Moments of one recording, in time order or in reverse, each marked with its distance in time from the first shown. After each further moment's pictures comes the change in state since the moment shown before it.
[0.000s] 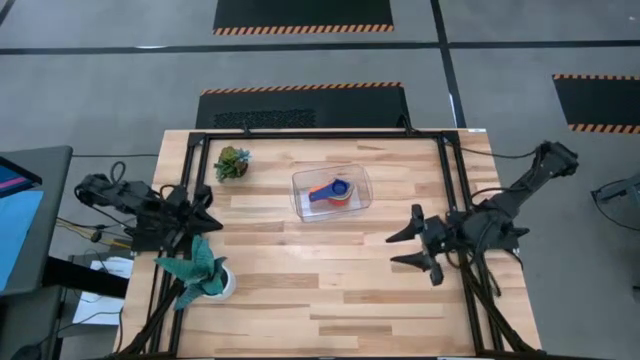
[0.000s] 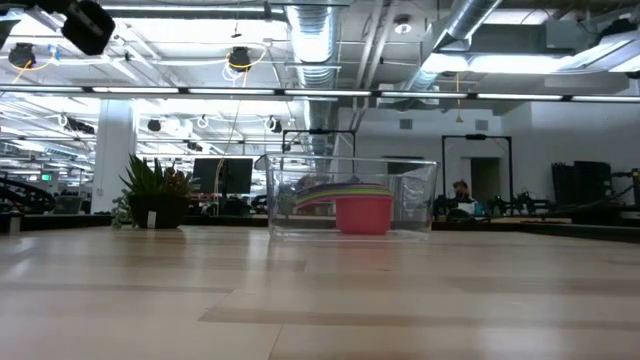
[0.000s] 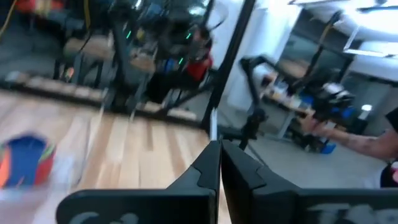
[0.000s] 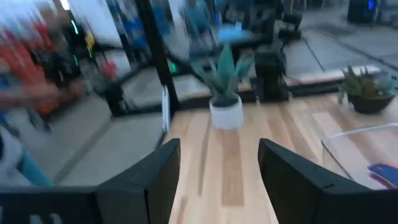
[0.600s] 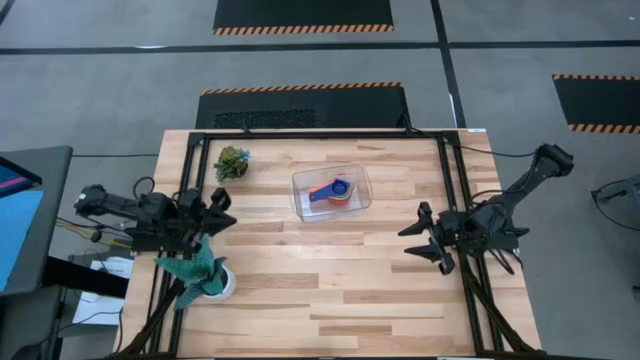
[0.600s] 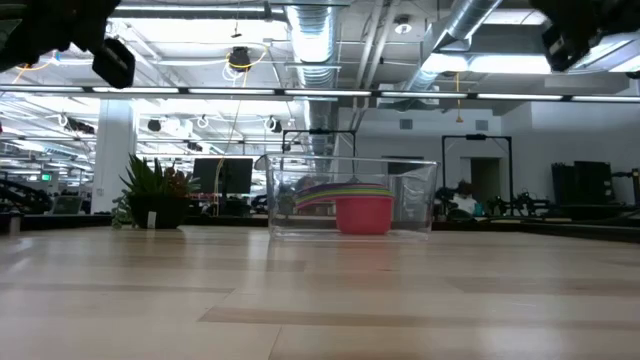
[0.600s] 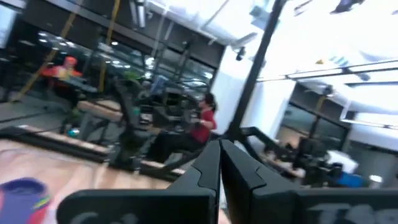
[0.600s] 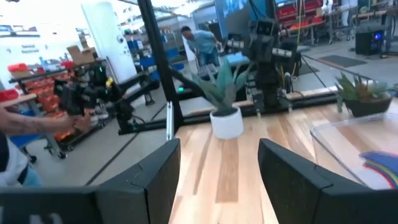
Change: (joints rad) left arm 0.143 -0.003 -0.392 0.703 0.031 -0.014; right arm -0.012 -0.337 -0.447 0.315 -0.025 -0.070
